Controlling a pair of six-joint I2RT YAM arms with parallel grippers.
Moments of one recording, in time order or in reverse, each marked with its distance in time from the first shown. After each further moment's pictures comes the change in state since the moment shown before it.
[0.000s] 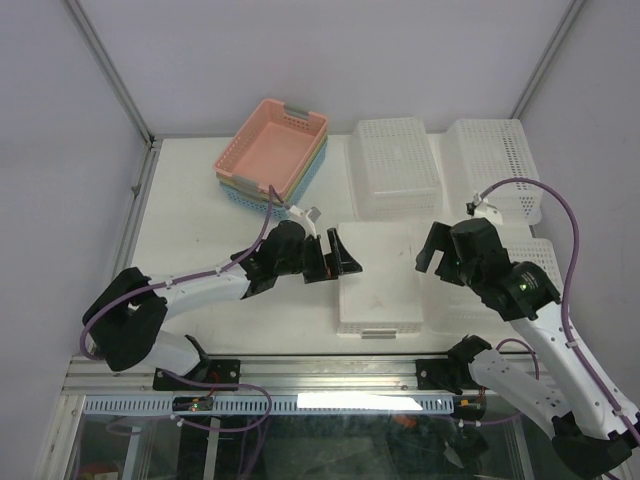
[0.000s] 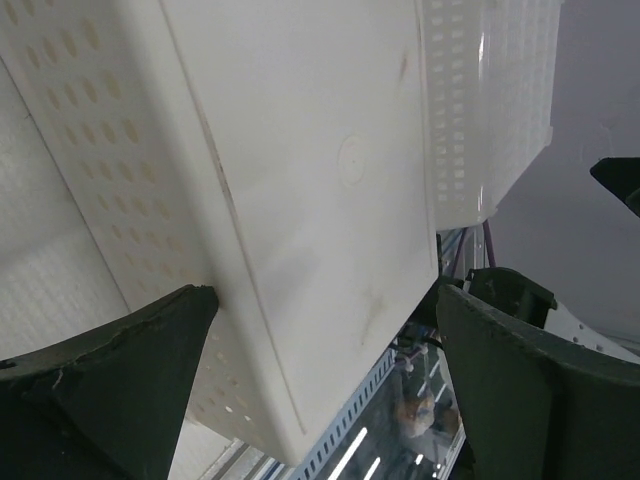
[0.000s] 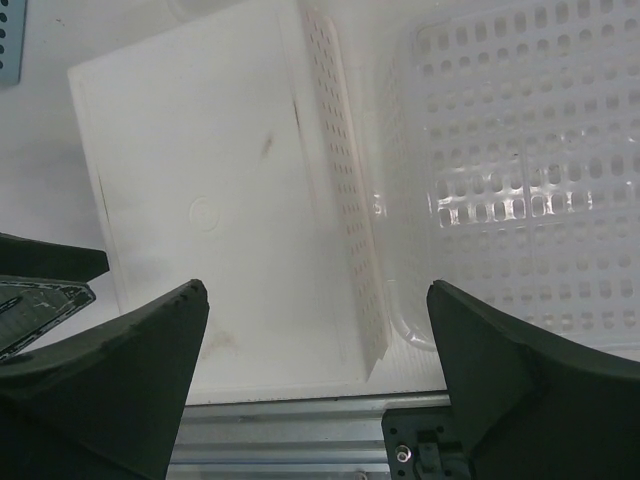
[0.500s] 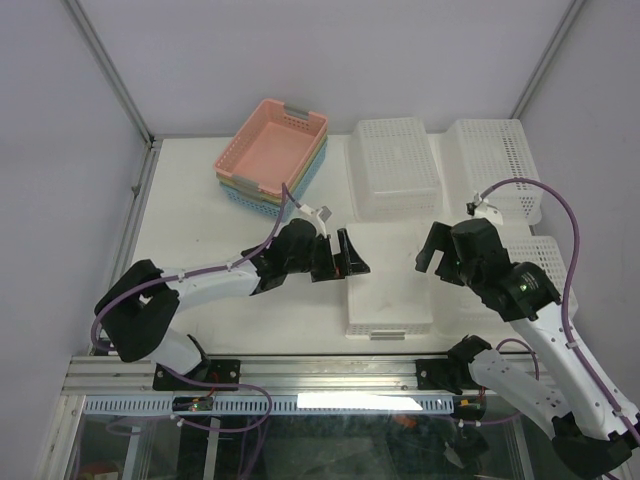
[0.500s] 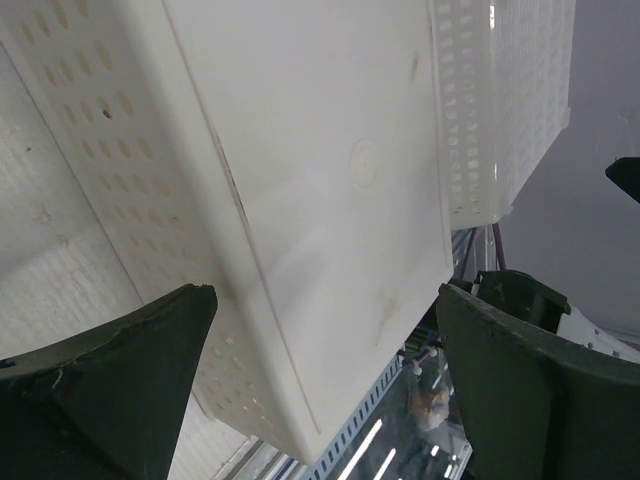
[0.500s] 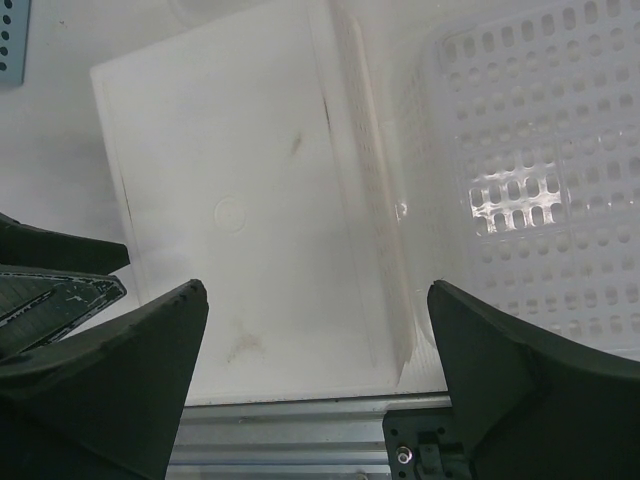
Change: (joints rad) left arm -0.037 0.096 0.073 0.003 0.004 0.013; right arm 0.000 -0.003 -0.005 0.003 -0.001 0.000
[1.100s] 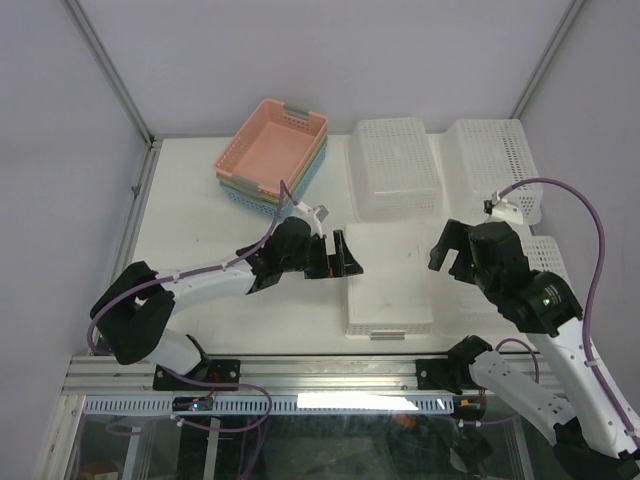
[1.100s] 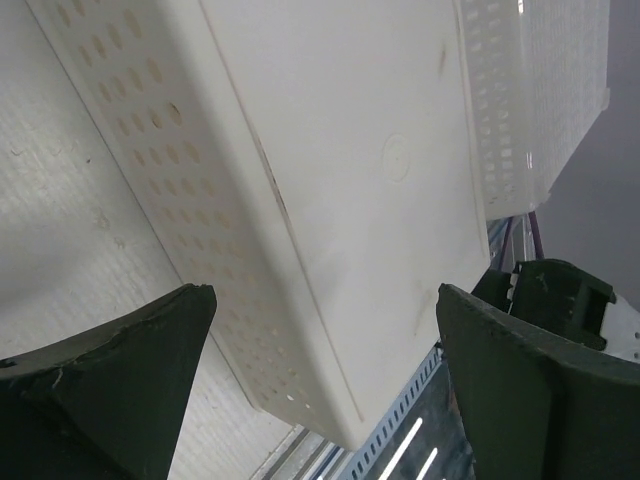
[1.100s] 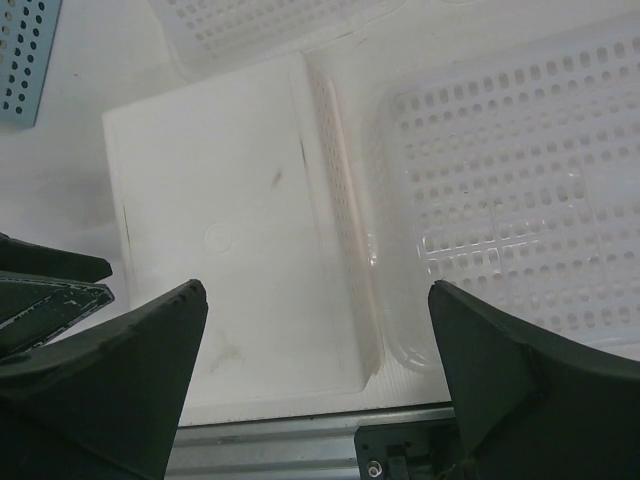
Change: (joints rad) left arm 0.030 -0.045 0.006 -0.073 -0.031 0.129; right arm 0.000 -0.051 0.080 -0.048 0.089 -0.072
